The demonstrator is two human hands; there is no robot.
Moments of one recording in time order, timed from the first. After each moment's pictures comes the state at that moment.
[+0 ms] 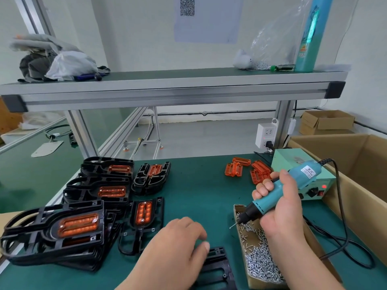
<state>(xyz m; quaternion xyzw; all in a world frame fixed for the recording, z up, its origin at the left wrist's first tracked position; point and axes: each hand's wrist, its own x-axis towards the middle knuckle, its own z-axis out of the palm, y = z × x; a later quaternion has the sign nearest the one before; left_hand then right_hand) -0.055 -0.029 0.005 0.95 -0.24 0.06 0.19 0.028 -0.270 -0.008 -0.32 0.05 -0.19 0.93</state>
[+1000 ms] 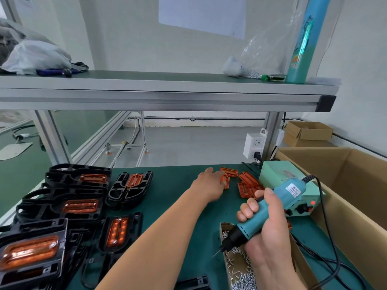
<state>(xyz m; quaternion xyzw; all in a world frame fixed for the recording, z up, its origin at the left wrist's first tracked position) 0.199 -0.168 -0.024 0.97 -0.16 -0.07 0.19 0.031 -0.264 -0.010 -0.34 0.08 -0.17 0.92</state>
